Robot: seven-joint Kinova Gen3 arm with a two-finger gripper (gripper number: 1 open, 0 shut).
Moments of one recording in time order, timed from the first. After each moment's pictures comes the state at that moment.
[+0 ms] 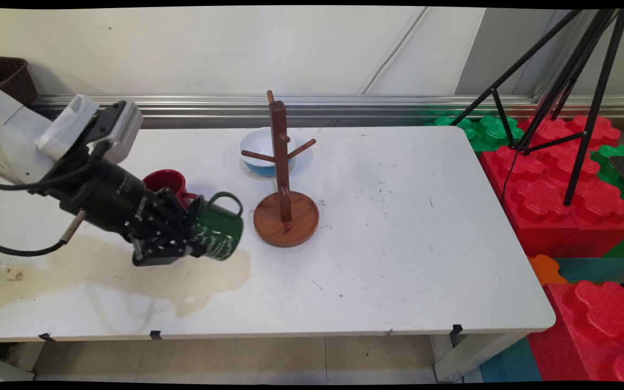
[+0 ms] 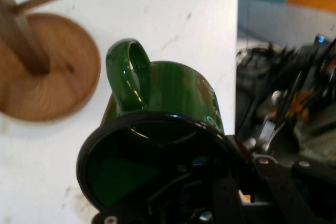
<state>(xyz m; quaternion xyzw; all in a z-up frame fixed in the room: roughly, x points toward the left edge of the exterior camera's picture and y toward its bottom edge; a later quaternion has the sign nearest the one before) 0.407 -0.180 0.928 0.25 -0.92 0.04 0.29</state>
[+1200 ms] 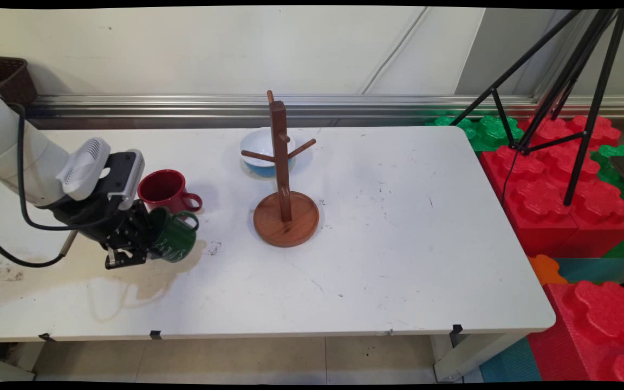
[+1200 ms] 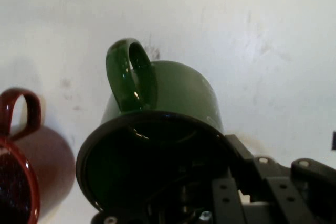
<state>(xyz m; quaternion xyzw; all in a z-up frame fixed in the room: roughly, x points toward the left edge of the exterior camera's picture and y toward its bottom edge) 0.444 -0.196 0.871 0.21 -0.97 0.07 0.11</state>
